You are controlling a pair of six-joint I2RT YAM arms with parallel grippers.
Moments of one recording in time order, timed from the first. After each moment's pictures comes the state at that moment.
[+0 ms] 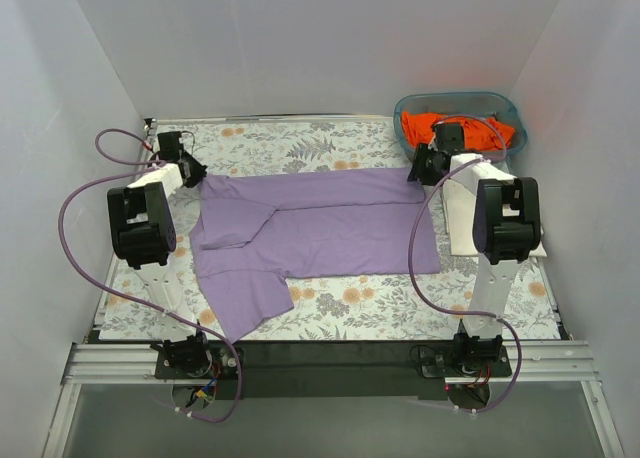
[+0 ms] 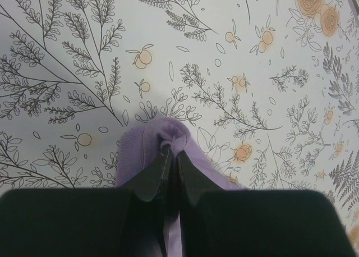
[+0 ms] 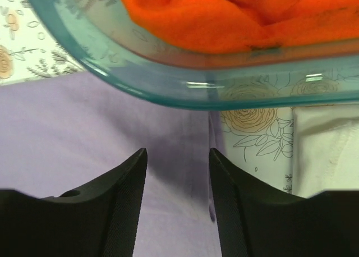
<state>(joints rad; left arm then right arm) 0.15 2.07 1.41 -0.13 -0.01 -0.68 0.08 2.04 1.45 -0.31 -0.13 0.28</state>
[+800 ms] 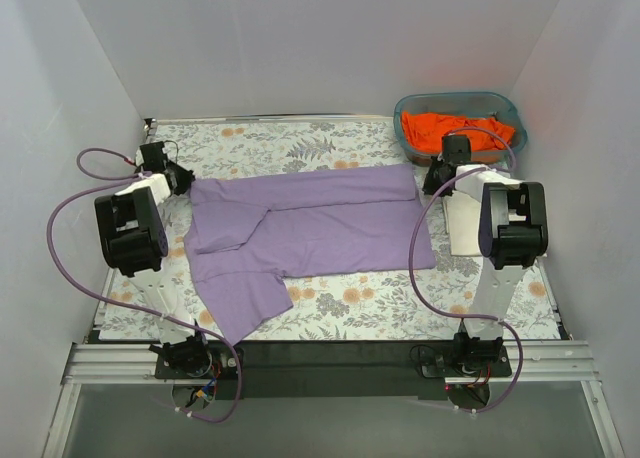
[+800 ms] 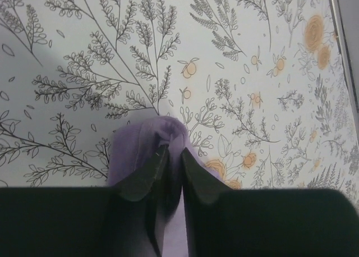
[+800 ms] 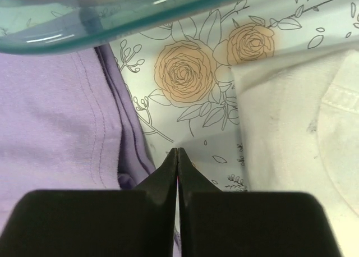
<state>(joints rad) 0.24 2.01 1.29 -0.05 0.04 -0.78 0.05 1.99 1.30 -0.24 -0.03 0.32</state>
